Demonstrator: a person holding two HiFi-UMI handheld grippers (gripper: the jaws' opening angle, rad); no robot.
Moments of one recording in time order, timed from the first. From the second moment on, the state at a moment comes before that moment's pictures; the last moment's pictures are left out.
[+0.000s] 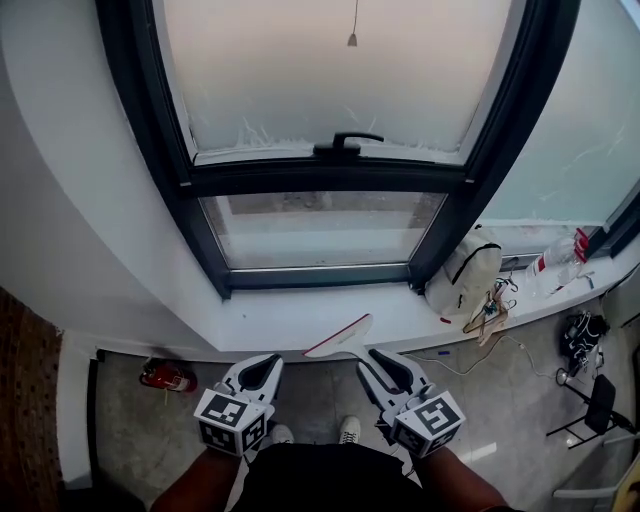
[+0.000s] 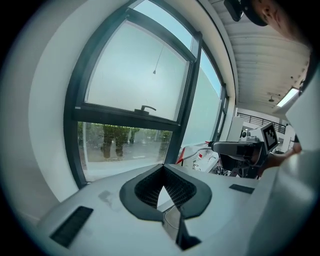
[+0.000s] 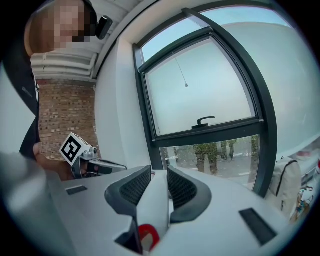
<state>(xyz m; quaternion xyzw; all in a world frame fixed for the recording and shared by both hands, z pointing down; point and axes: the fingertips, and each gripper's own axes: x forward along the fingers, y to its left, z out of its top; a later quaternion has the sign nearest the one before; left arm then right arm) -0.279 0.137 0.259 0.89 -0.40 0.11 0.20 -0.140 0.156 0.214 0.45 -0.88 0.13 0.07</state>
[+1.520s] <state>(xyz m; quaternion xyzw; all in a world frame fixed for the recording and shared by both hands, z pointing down) -0.295 0.143 0.255 0.89 -0.41 0.10 0.18 -0.159 0.146 0.213 0.43 -0.89 0.09 0.09</state>
